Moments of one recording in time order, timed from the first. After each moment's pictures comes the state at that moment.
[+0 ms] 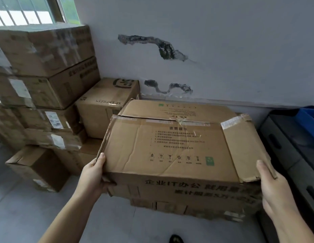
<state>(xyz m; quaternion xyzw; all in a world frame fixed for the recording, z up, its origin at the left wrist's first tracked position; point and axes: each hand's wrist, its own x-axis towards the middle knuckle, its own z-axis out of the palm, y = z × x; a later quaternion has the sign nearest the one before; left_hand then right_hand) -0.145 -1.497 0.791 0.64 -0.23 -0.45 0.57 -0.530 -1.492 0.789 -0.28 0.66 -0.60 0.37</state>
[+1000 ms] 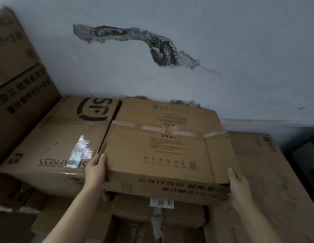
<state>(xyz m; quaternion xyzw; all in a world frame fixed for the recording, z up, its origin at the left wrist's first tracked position) -0.102 -1.962 0.723 0.76 -0.25 -0.38 0.47 -0.488 -1.922 0.679 -0.15 0.70 -0.52 0.46</state>
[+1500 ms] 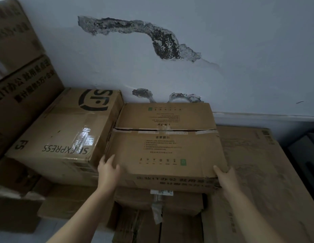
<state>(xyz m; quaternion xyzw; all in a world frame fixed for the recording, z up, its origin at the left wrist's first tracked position) -0.125 -1.913 0.707 0.79 -0.45 -0.29 0.28 -0.469 -1.913 0.675 -0.24 0.77 -0.41 0.42</state>
